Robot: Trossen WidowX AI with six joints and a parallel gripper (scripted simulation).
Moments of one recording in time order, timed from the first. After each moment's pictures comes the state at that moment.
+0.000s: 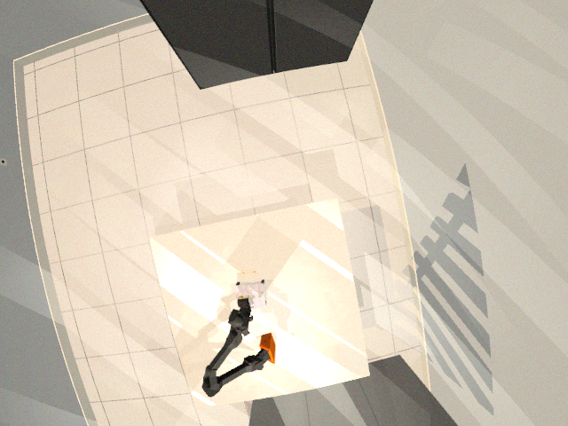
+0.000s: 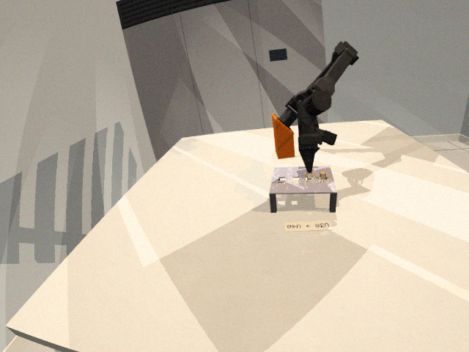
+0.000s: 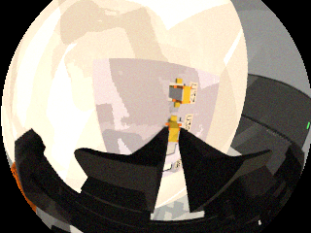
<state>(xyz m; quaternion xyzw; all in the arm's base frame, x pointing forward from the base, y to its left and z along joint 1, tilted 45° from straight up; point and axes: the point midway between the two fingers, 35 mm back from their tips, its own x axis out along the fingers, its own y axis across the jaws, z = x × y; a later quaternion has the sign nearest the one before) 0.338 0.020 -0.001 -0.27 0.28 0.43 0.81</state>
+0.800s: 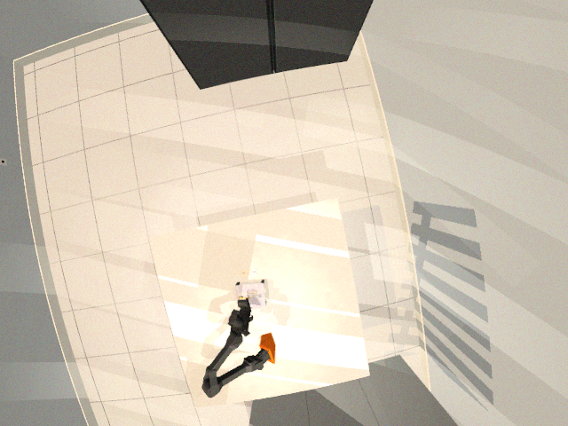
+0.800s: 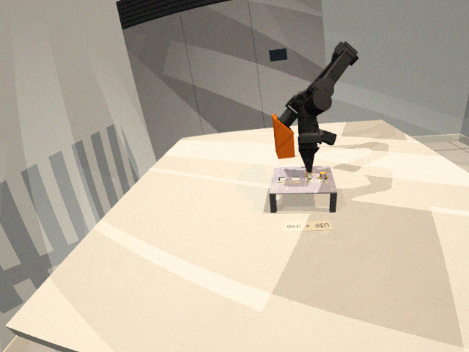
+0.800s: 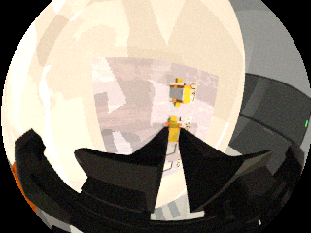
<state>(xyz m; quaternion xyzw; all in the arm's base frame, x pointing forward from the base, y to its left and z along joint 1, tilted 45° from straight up) 0.337 0.020 -0.002 -0.28 0.28 0.42 0.82</state>
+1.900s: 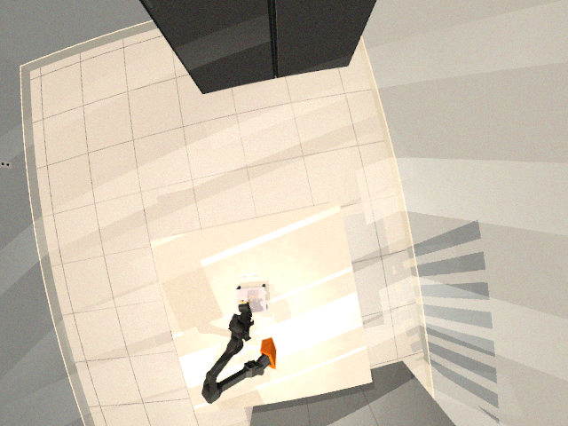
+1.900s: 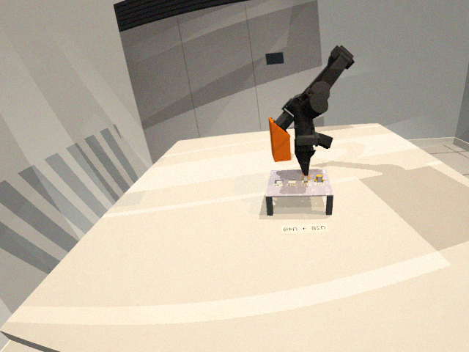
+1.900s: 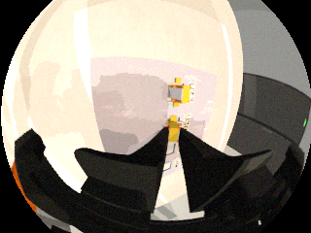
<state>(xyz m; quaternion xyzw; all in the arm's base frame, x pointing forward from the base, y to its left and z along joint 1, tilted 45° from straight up) 0.337 0.020 -0.002 -0.28 0.27 0.41 0.82</state>
